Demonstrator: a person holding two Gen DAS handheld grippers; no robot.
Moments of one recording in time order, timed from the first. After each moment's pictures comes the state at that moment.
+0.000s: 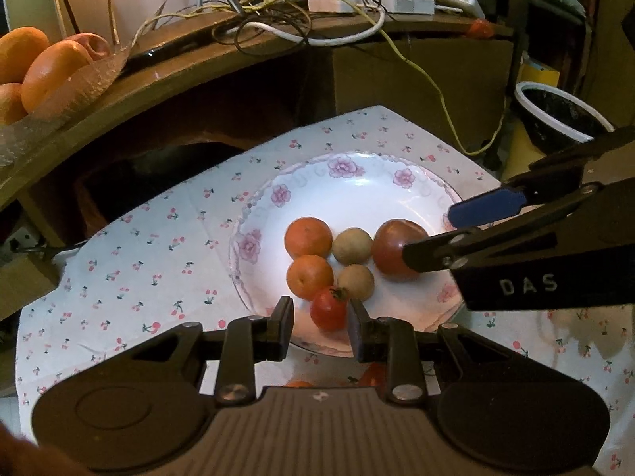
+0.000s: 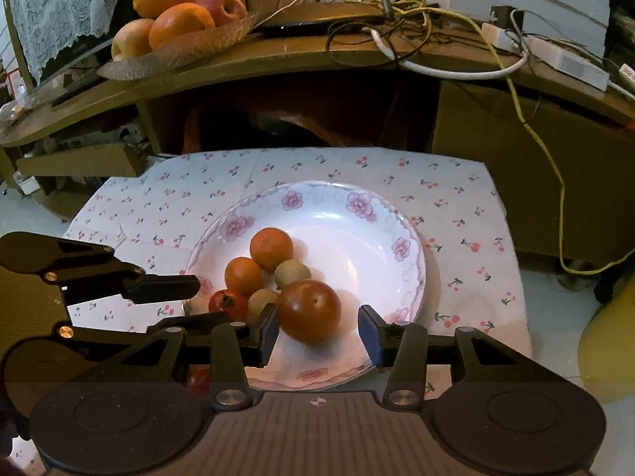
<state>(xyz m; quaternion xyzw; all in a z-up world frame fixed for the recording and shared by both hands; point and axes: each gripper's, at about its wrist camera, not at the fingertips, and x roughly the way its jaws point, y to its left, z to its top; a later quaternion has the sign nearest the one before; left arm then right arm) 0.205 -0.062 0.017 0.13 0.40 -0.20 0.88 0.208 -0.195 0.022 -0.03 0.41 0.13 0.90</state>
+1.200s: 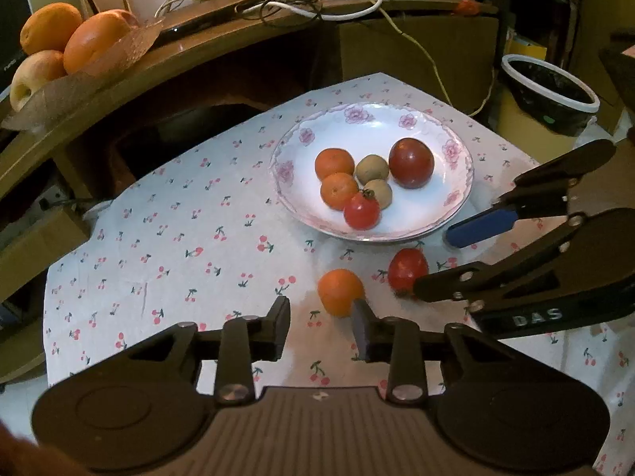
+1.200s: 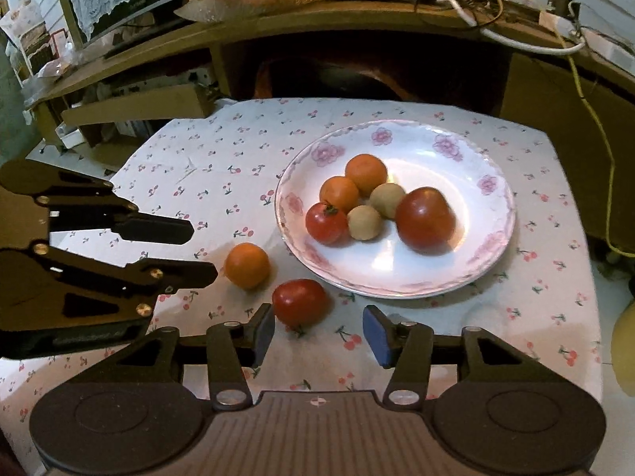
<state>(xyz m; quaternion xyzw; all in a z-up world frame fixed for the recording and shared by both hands) 0.157 -0.009 0.015 0.15 0.42 -0.21 0.87 0.163 -0.156 -0.005 -0.05 0.43 0.19 0.88</state>
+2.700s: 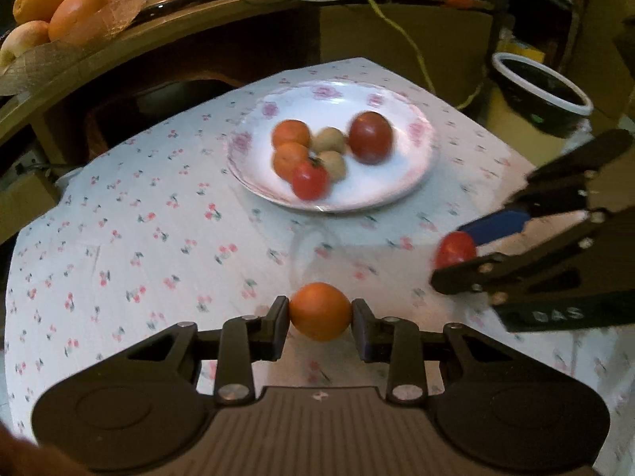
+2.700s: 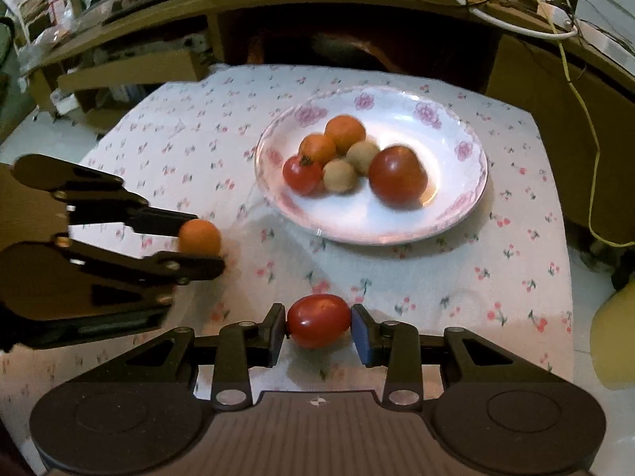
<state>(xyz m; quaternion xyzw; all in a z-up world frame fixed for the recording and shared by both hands) 0.127 -0.034 -0.003 0.12 0.44 -0.22 0.86 0.143 -0.175 -0.007 -0.09 0.46 0.18 0.86</state>
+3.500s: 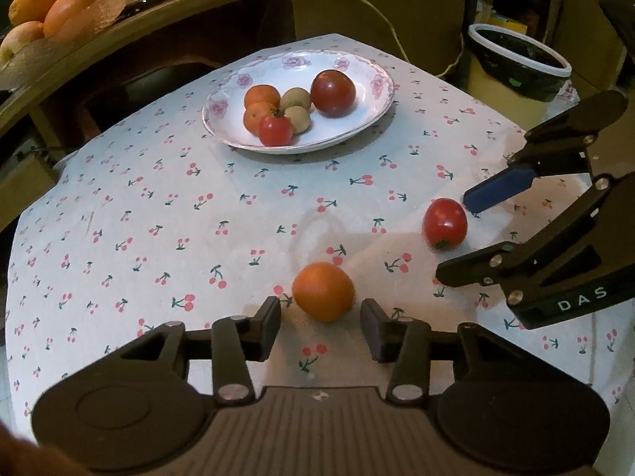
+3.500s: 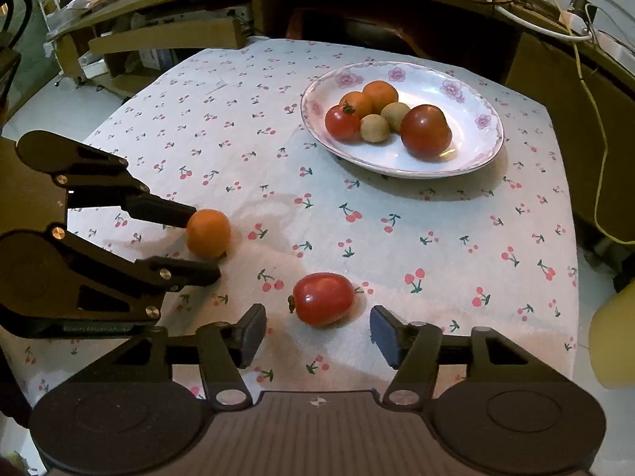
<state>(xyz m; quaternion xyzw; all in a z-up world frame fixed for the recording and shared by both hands) 0.088 -0.038 -0.011 0.14 0.45 -0.22 0.85 0.095 -0.177 -0.013 -0.12 0.47 0.21 0.85</state>
